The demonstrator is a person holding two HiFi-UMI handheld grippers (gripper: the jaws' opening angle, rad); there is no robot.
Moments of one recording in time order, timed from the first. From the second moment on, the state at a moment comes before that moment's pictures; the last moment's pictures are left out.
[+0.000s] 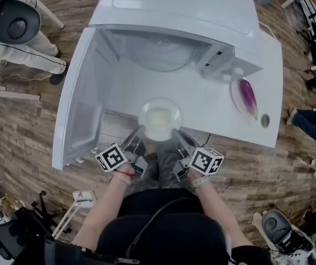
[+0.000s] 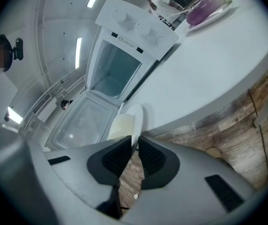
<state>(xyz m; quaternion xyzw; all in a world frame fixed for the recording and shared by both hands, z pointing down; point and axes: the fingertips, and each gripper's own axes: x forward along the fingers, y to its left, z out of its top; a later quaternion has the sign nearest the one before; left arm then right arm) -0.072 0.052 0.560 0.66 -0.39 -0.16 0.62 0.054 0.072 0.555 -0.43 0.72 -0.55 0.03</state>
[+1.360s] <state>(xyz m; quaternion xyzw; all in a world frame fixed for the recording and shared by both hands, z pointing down) -0.066 0.039 0.560 0.63 -0.39 -0.20 0.63 0.057 0.076 0.550 -0.40 0.71 -0.58 0.06</state>
